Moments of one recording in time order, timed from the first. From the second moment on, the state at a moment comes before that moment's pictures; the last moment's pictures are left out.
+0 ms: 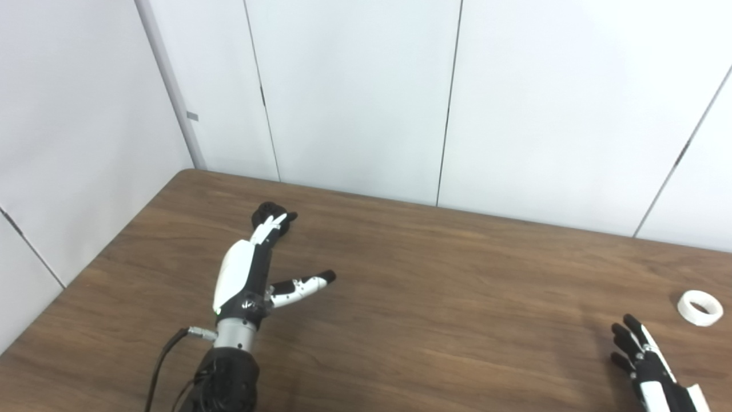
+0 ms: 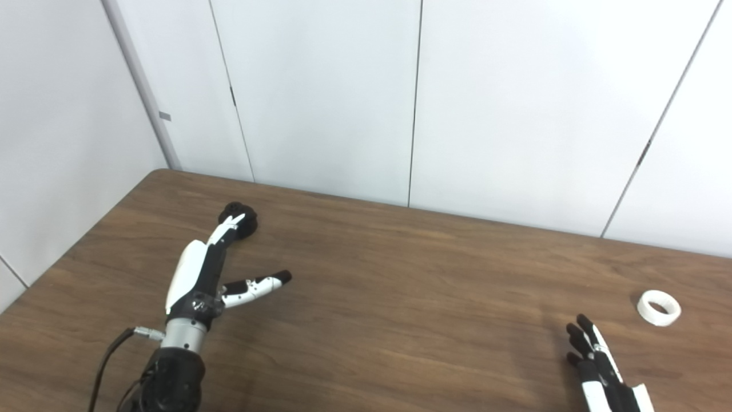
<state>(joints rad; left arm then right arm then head) -0.04 0.19 0.11 -0.28 0.57 0.27 0.07 0.10 -0.18 -0.01 -0.14 -0.07 -0.07 0.08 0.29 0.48</state>
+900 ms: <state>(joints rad) -0.25 0.33 0.18 0.04 0.59 0.36 0.16 0.09 -0.19 -0.01 -0.13 -0.05 -0.08 0.09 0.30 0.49</state>
